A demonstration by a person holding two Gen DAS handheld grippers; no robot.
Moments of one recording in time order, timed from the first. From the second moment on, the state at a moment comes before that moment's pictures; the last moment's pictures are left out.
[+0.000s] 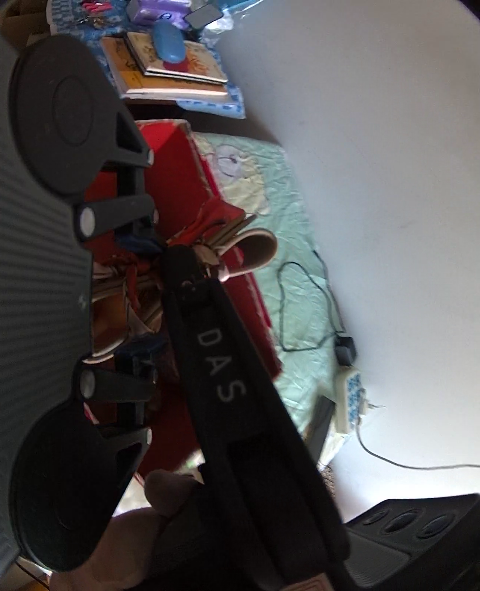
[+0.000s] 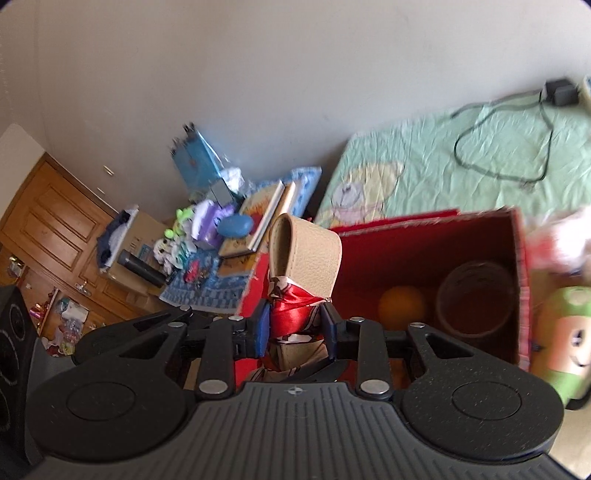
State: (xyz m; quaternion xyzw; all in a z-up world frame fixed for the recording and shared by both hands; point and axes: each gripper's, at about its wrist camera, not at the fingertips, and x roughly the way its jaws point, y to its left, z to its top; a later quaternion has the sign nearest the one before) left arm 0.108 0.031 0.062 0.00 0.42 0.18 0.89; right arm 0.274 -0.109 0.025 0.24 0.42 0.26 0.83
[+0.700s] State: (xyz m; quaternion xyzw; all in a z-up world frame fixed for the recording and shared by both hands) left arm 0.146 0.092 -0.026 -0.07 0.57 0.13 0.81; right arm 0.326 -0.078 -0.062 0.26 0.56 0.18 0.77
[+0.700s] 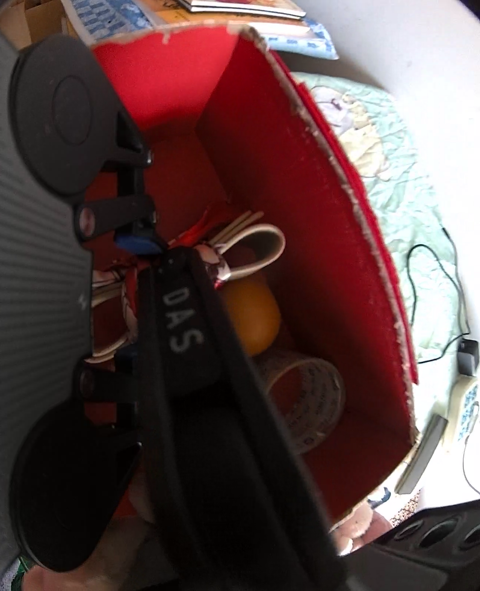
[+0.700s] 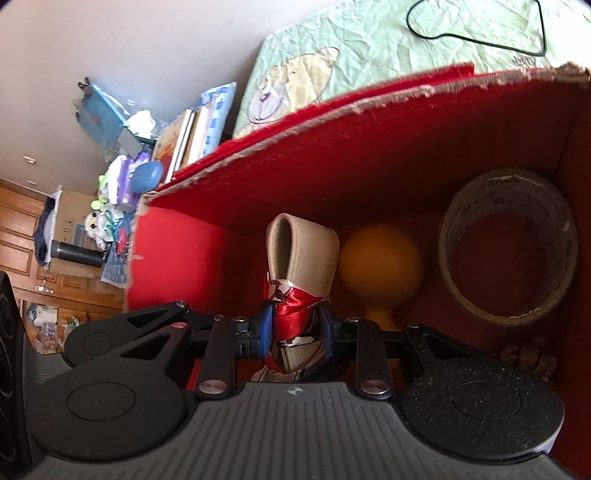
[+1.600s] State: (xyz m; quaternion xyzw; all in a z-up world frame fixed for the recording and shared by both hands) left arm 0.148 0.077 -0.032 -0.05 0.58 0.14 0.80; right arm 0.318 -0.107 -0.069 0.27 0.56 0.11 0.77
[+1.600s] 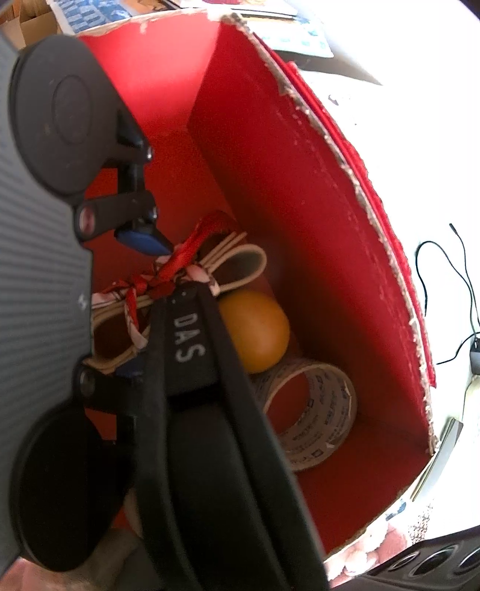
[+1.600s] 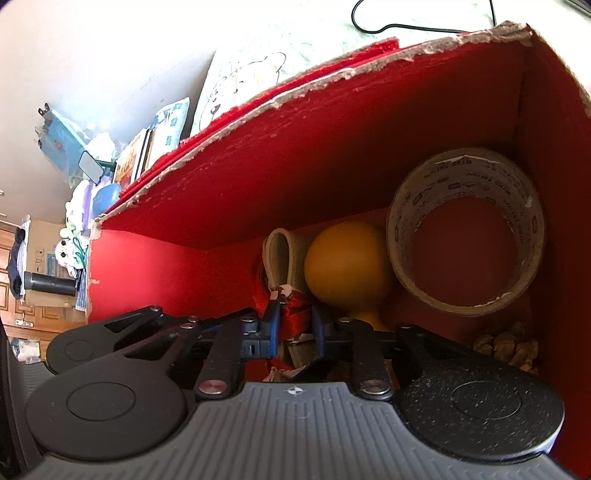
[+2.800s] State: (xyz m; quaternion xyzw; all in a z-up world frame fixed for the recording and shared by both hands) left arm 0.141 0.062 -0.017 -0.03 0.58 0.17 0.80; right arm 0.312 -0.109 -0.061 0.27 0.55 0.11 0.78
